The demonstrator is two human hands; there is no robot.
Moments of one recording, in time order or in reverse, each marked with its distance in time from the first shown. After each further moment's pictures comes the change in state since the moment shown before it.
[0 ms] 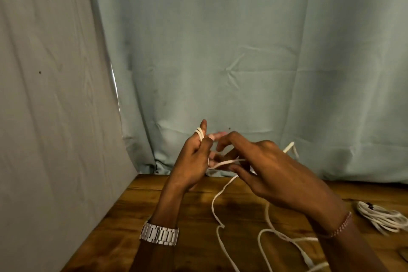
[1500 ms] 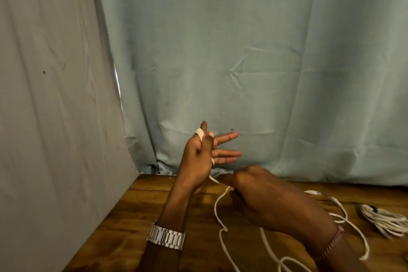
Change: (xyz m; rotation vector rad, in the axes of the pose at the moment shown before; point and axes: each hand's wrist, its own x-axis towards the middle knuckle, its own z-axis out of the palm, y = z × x) left_hand -0.001 -0.001 0.008 -0.204 0.000 0.044; right_hand 0.002 -0.032 0.010 -0.119 -0.325 0.208
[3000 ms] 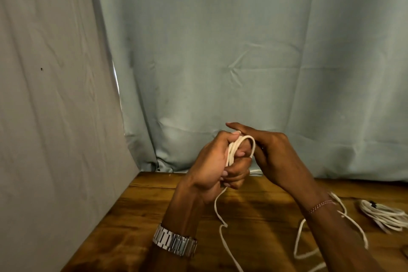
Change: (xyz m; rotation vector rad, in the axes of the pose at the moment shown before) left_hand -0.012 0.020 0.024 -0.416 -0.539 -0.273; right_hand 0.025 0.070 0.014 0.328 0.647 -0.127
